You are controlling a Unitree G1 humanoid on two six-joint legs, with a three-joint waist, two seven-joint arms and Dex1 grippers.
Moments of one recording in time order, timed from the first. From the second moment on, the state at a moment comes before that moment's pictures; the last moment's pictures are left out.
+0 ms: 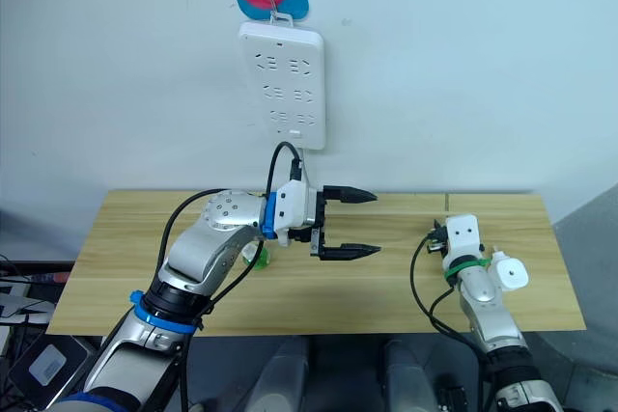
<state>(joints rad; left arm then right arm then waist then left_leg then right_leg) -0.60 0.39 -0.29 -0.06 -0.35 0.28 -1.11 -0.21 -0.36 0.08 0.37 0.16 -0.12 0.07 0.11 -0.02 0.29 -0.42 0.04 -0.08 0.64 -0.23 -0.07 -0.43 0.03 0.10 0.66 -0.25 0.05</state>
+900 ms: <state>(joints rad) 0.26 0.31 -0.04 -0.41 -0.18 0.18 -0.52 -0.23 -0.70 0.02 -0.43 0.49 0.45 0.65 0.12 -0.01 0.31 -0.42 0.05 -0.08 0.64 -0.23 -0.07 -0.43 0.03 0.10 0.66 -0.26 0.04</state>
